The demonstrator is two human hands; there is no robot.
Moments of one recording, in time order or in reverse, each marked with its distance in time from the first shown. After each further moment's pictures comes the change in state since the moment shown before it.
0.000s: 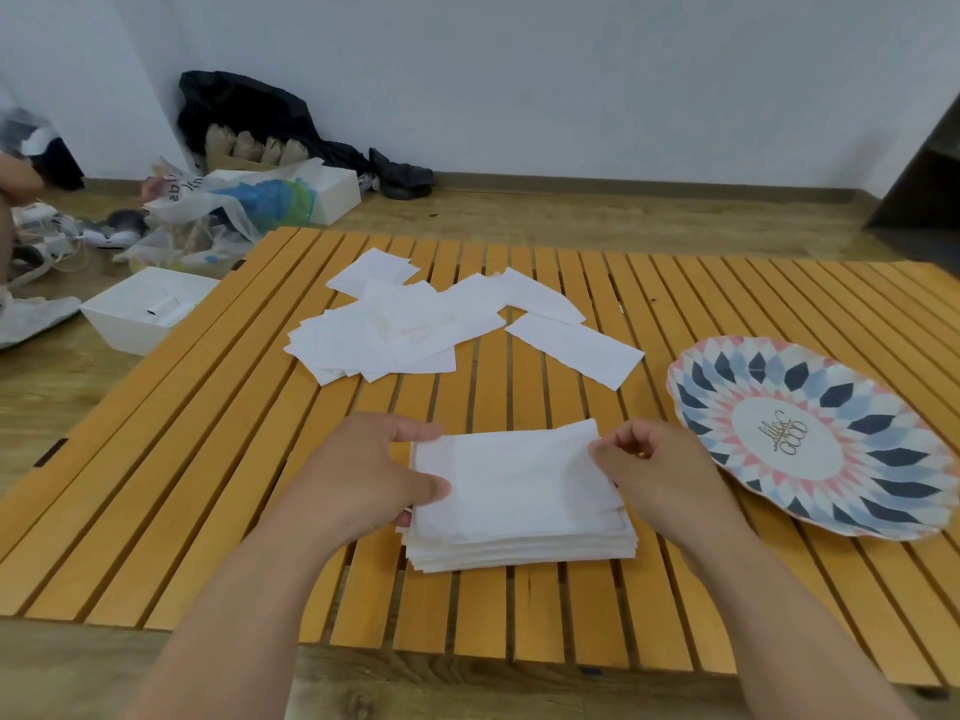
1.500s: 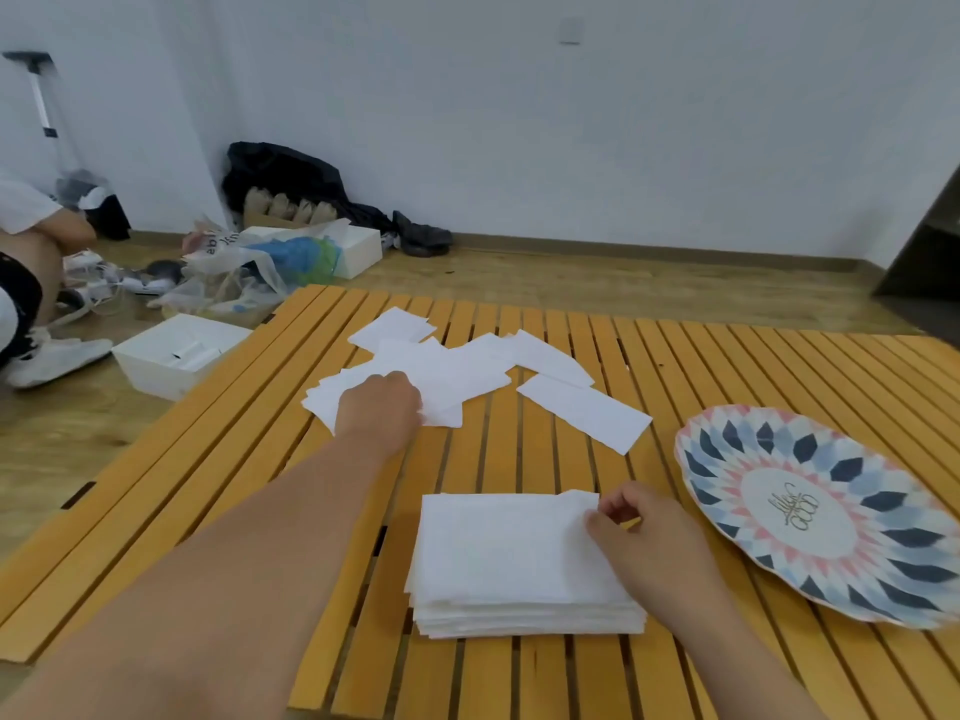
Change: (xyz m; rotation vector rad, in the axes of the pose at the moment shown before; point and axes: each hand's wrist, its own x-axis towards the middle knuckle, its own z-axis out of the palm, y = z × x) left_hand 0.149 -0.005 -0.027 1.141 0.402 0.190; right_hand -0.003 -0.004 0.007 -0.150 0.001 -0.071
